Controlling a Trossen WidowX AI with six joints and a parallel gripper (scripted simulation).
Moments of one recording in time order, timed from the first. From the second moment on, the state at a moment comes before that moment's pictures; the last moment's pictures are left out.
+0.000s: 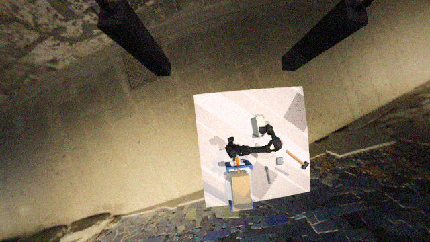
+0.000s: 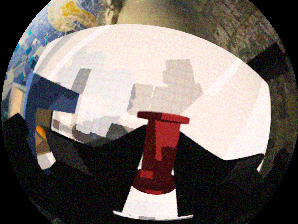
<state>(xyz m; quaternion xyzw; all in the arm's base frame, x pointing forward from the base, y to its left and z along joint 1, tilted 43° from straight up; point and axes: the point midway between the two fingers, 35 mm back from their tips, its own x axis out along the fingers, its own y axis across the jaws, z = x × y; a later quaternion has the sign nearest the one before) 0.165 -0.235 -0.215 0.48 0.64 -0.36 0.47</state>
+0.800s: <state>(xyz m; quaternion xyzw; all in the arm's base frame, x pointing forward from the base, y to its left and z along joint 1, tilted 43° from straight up) 0.184 -0.239 -0.222 0.48 0.65 -0.37 0.46</state>
